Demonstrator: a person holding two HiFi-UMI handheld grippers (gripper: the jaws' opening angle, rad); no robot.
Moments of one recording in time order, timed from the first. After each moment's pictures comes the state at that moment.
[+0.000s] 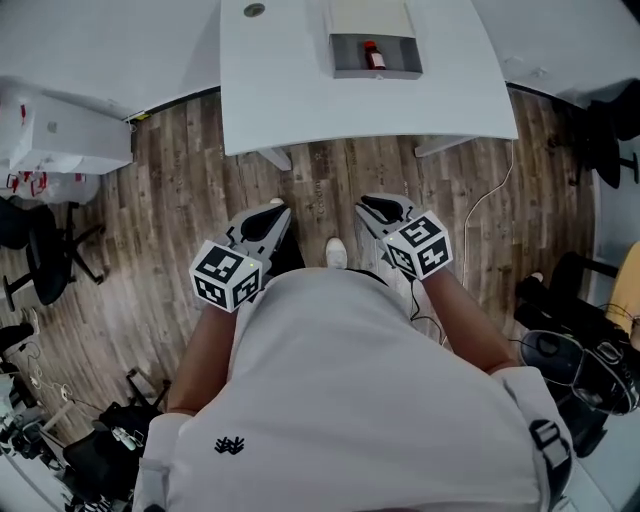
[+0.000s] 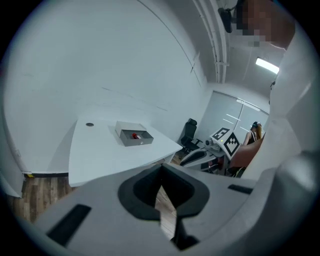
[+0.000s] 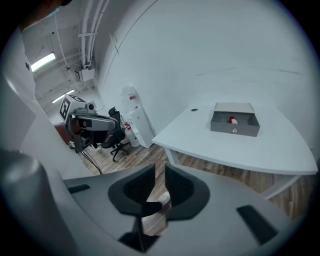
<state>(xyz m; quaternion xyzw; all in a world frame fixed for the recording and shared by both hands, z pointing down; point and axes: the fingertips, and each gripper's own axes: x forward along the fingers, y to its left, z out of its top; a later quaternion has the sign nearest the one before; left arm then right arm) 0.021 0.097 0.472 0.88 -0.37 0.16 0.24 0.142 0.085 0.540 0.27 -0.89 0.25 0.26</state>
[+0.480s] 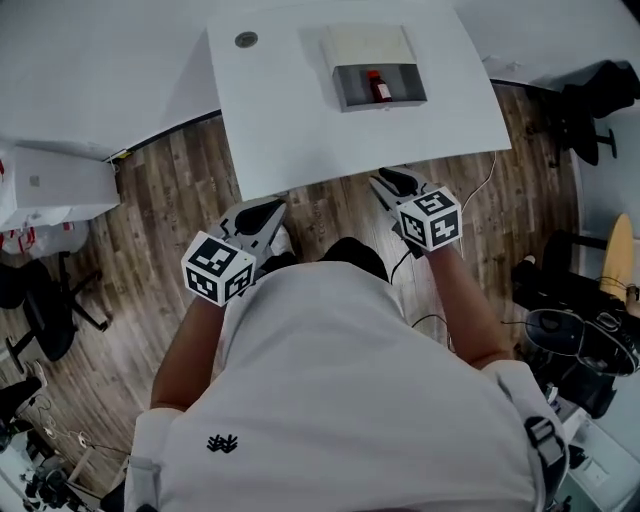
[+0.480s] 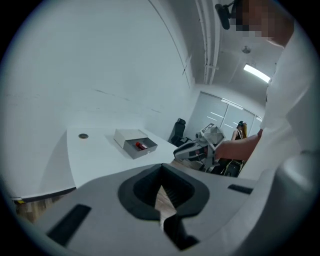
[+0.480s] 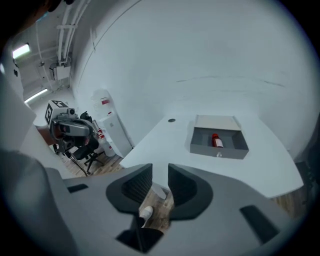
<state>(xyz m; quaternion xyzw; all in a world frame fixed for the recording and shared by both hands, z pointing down) -0.041 0.003 0.460 0.92 -0.28 0.16 0.22 0.132 -0.039 0.527 0.40 -0.84 0.25 0.27</state>
